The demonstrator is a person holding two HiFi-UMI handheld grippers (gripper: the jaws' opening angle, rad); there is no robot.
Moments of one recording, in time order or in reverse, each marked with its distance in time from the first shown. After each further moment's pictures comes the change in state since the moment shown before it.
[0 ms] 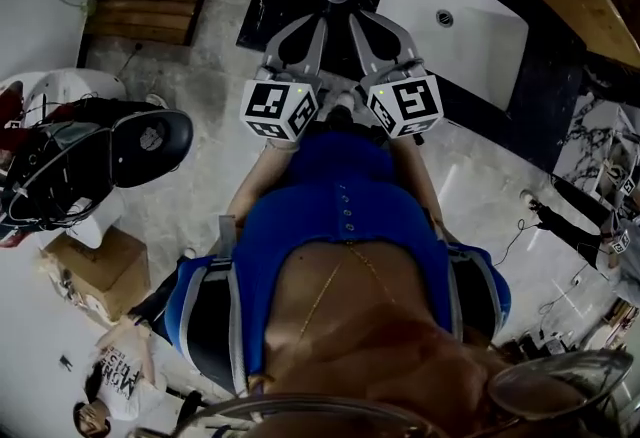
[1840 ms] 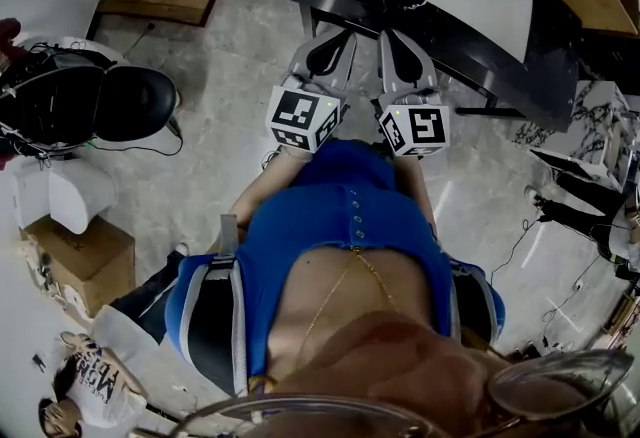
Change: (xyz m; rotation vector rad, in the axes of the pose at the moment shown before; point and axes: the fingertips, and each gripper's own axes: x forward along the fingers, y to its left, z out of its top) left arm -0.259 -0.060 -0.039 0.067 -0.046 -0.084; right arm -0.159 0.212 -0.027 -0.074 -0.102 -0.157
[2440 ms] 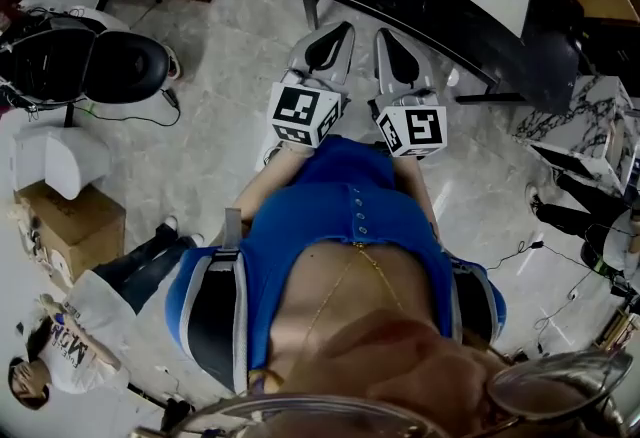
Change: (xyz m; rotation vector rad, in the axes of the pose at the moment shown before) left arm -0.054 -0.085 -0.026 0.025 -0.006 0.094; right arm -0.110 0.013 -0.010 0.025 -0.001 0.069
